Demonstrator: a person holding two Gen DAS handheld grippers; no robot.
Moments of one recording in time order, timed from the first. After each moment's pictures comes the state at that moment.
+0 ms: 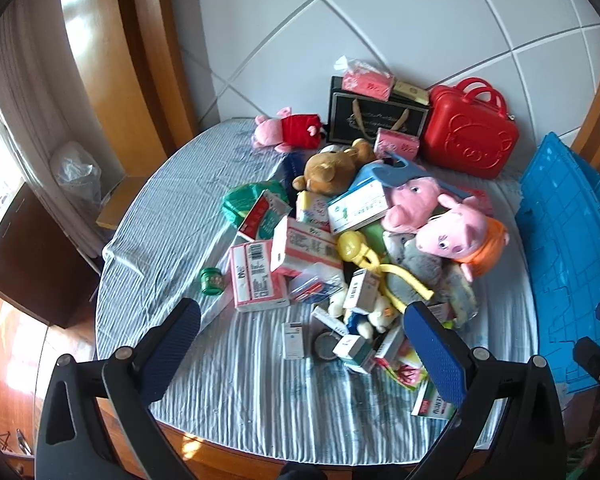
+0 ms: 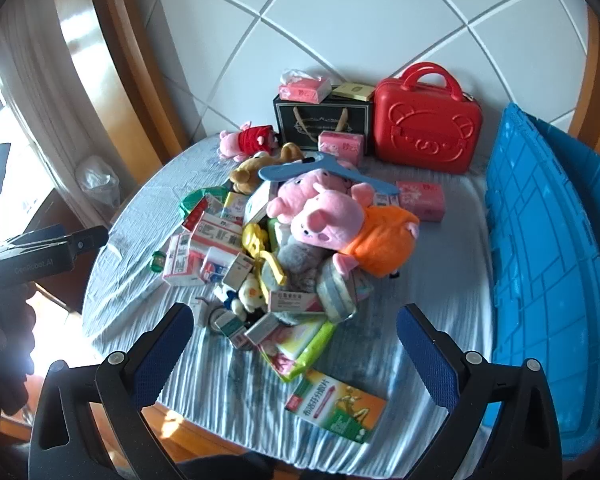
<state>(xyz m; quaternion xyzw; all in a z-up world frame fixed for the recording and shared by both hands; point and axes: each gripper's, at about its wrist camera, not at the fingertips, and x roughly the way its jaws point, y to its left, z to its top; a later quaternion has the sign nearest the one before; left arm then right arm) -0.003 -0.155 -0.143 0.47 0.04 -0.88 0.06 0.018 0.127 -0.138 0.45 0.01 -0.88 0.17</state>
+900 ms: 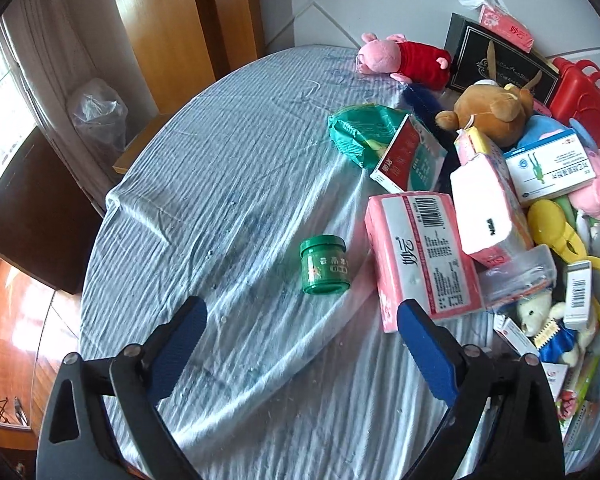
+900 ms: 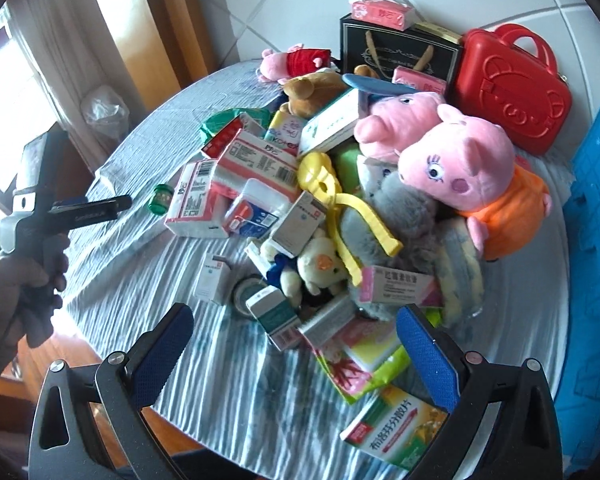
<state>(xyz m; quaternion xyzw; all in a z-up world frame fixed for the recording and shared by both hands) -0.085 -0.324 -0.355 0.51 0.05 -0.85 0.12 -0.021 -0.008 -0.276 0.51 0.08 -0.83 0.21</state>
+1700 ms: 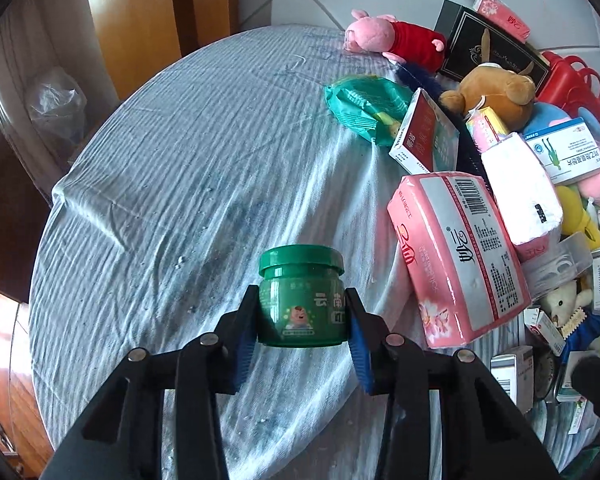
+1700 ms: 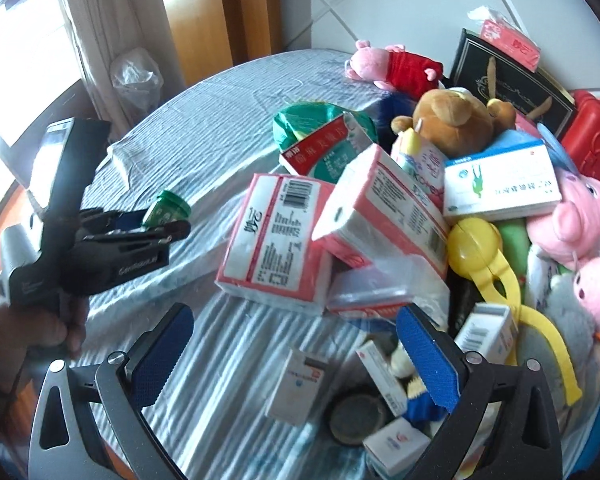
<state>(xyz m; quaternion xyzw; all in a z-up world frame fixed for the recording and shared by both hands) -0.091 -0.367 -0.398 0.51 0.09 -0.85 0.05 -0.075 -0.176 -0.360 0.48 0.14 -0.82 0.26</state>
